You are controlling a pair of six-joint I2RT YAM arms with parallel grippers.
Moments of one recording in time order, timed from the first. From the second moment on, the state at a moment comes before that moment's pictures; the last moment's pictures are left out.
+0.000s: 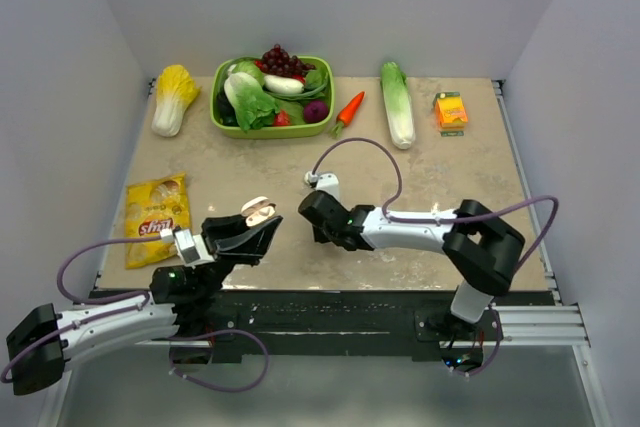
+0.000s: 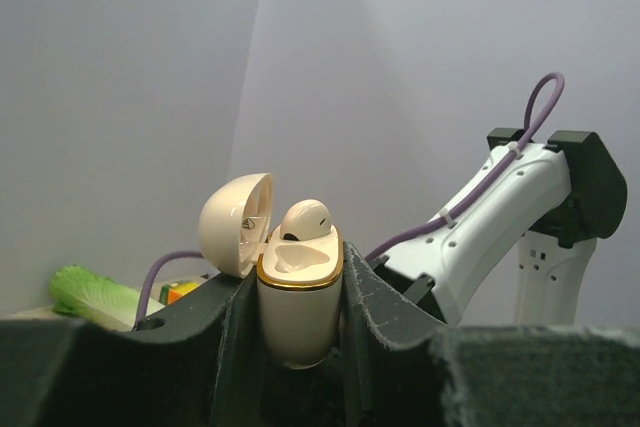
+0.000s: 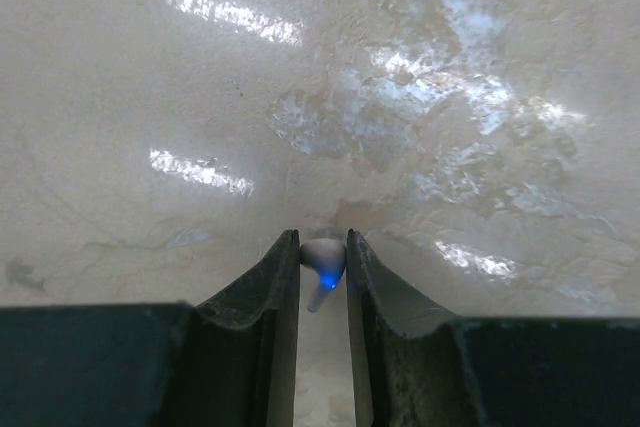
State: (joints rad) left arm -1.06 0.56 0.05 1.30 -0.13 -0.15; right arm 1.05 1.74 1.00 -0.22 0.39 0.69
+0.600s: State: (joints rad) left arm -1.06 0.85 0.05 1.30 -0.16 -0.04; right arm 1.05 0.93 0.93 -0.21 0.62 0.45
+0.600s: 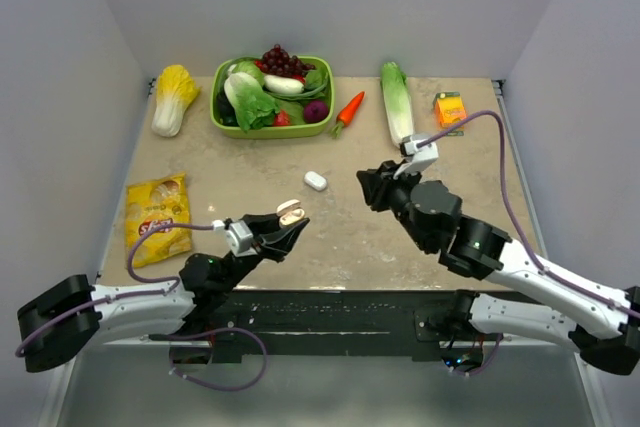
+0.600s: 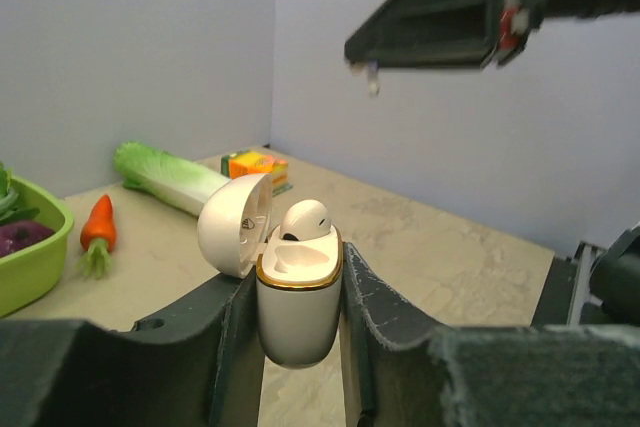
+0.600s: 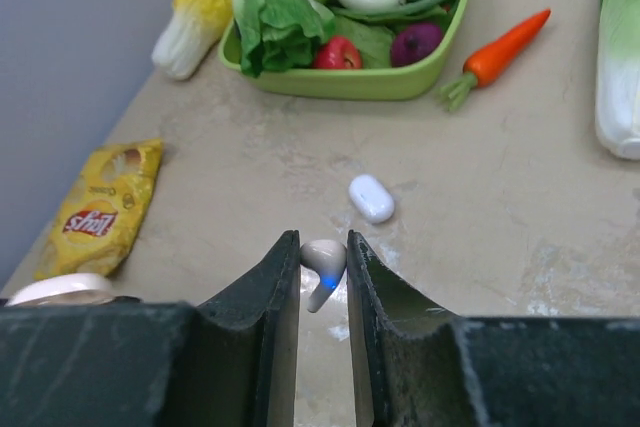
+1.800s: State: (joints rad) left arm -0.94 1.24 0.39 1.28 0.10 -0.08; right arm 1.06 0.89 0.98 0.03 0.15 0.16
